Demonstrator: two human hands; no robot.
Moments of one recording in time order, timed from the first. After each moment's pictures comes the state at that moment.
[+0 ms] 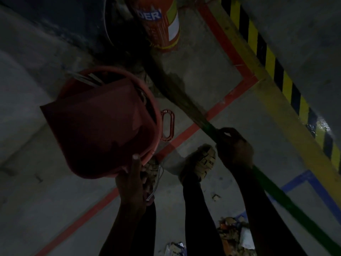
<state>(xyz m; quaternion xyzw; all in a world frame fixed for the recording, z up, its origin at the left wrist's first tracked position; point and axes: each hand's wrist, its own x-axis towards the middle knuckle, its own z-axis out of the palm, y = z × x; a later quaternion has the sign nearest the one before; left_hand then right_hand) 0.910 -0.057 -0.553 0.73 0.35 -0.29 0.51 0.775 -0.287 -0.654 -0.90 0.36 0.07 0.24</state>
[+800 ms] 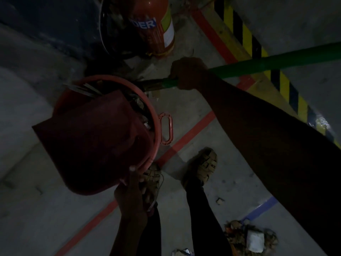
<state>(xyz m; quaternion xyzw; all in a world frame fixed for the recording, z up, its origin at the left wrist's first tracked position) 0.911 -0.050 -0.556 0.73 0.37 -0.28 0.50 1.031 -0.368 -0.648 -0.93 0.11 0.28 0.21</state>
